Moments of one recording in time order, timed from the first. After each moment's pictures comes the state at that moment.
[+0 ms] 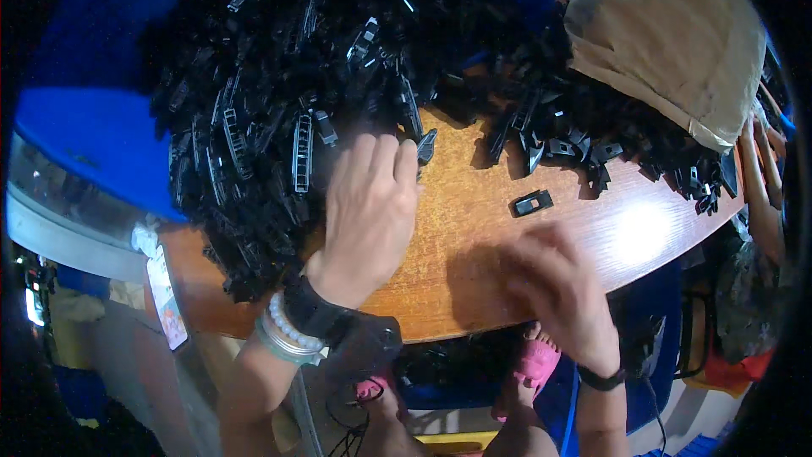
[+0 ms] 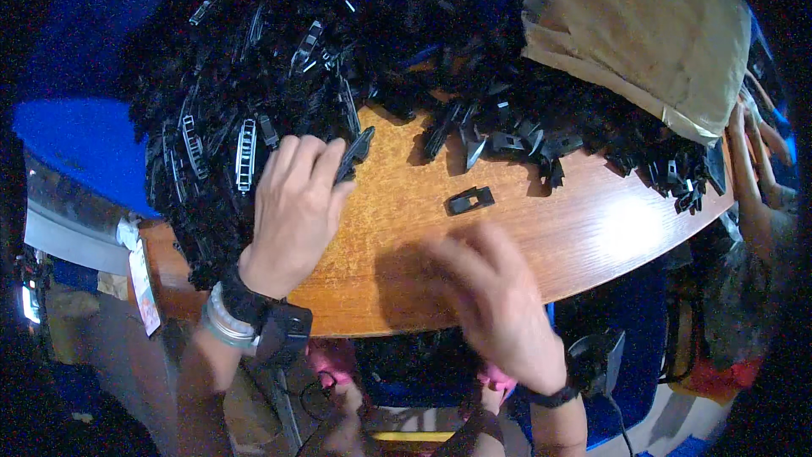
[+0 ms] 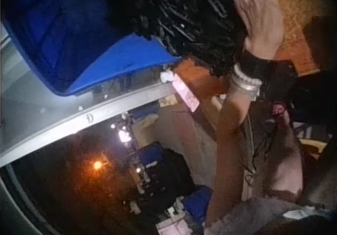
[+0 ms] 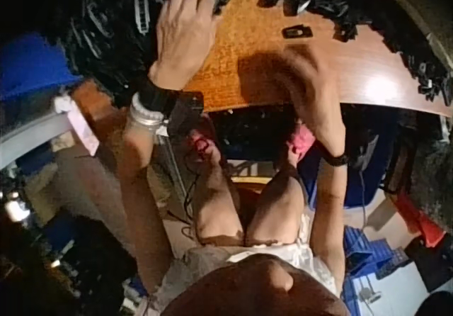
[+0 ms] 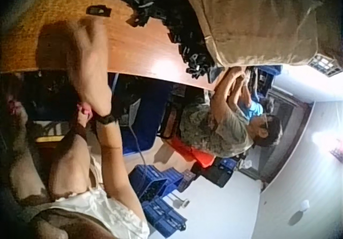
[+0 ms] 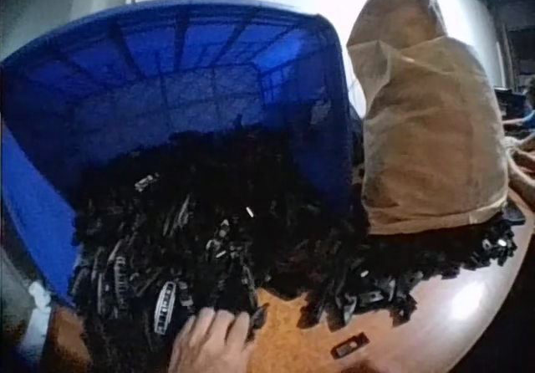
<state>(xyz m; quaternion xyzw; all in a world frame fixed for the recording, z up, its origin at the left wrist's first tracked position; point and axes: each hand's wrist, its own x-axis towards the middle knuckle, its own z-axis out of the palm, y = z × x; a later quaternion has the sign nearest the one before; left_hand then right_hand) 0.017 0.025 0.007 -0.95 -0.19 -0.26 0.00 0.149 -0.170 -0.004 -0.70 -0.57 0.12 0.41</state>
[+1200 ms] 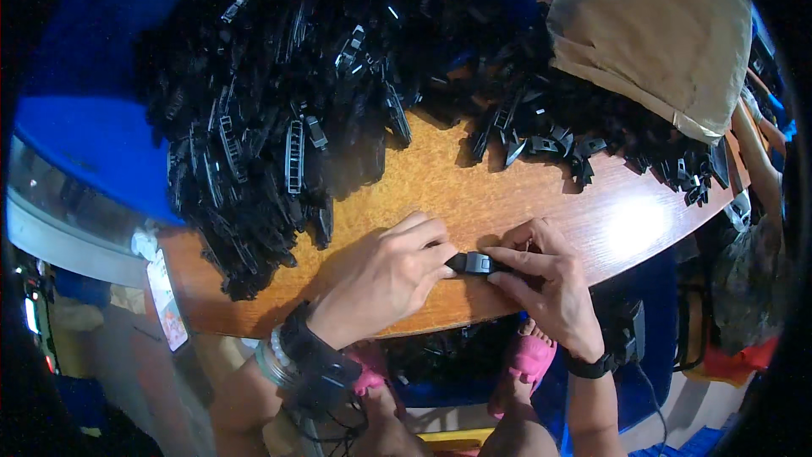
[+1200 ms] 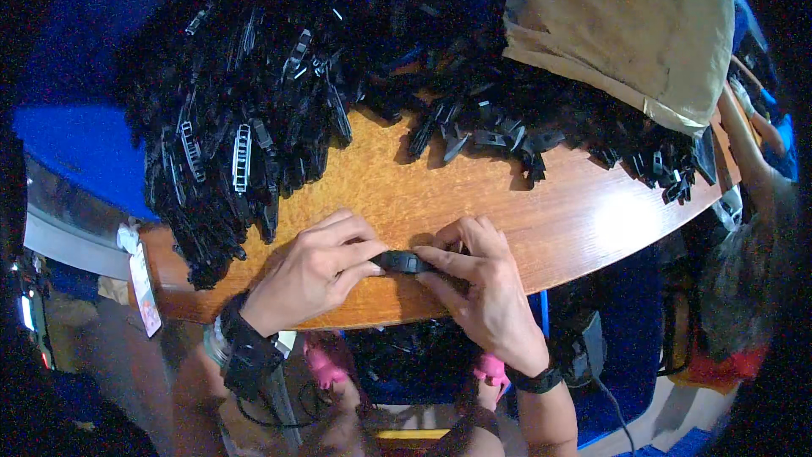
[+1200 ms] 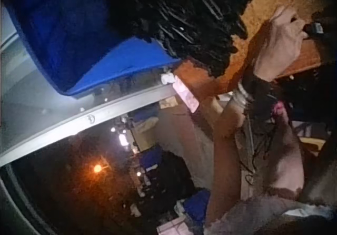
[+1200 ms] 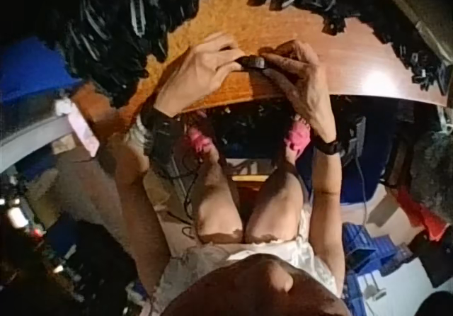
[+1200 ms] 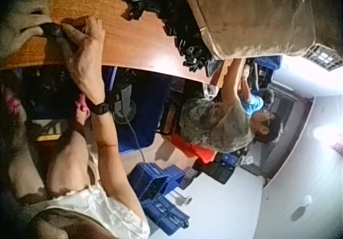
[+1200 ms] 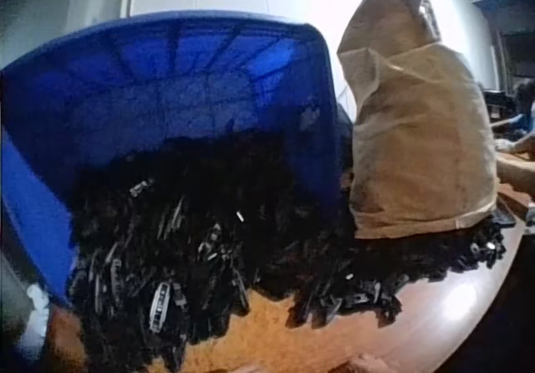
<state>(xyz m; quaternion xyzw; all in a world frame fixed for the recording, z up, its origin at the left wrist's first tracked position) 0.002 -0.007 0.005 -0.94 -0.04 -0.16 -0.31 0.152 -0.176 -0.011 -0.71 -0.52 0.18 0.45</state>
